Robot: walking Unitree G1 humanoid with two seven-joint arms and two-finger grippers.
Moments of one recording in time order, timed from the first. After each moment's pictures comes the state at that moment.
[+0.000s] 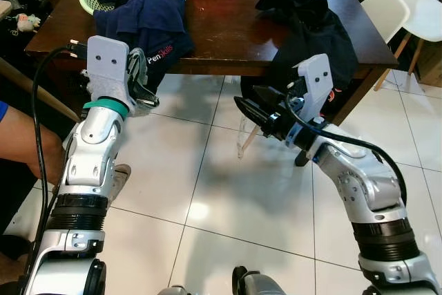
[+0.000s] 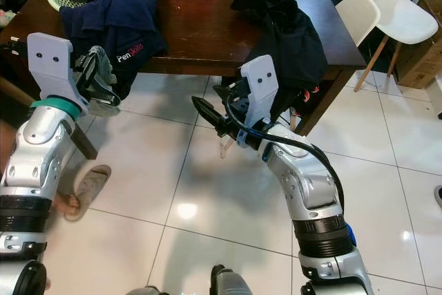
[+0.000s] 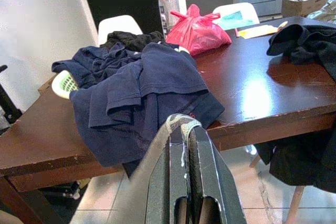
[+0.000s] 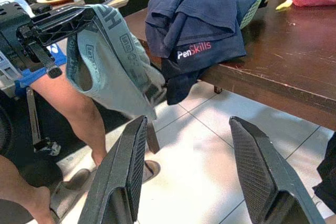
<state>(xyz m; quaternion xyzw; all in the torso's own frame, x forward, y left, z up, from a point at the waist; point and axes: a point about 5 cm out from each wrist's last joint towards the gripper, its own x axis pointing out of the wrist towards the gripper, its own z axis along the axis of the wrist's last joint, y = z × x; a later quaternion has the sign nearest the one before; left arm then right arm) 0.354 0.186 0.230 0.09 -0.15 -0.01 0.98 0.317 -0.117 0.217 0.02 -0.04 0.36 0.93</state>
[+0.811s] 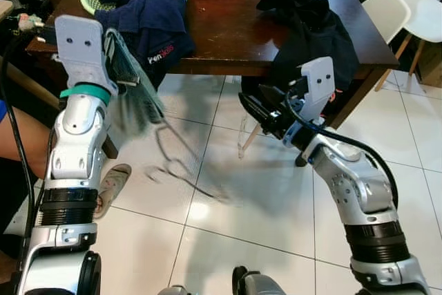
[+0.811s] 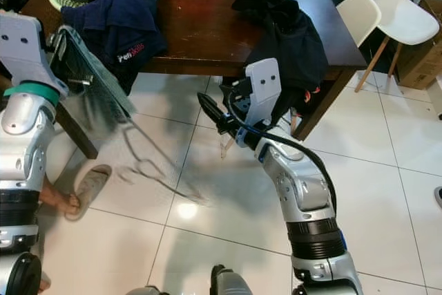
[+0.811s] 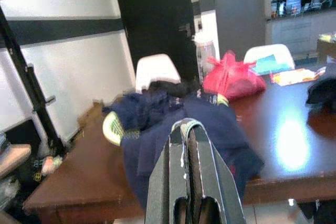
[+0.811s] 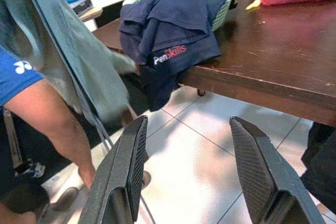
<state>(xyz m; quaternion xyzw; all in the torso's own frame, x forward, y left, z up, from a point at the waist) 0.346 0.199 0.279 0.09 -0.24 0.05 0.97 0.322 -0.123 0.212 0.05 -0.05 0.30 0.95</state>
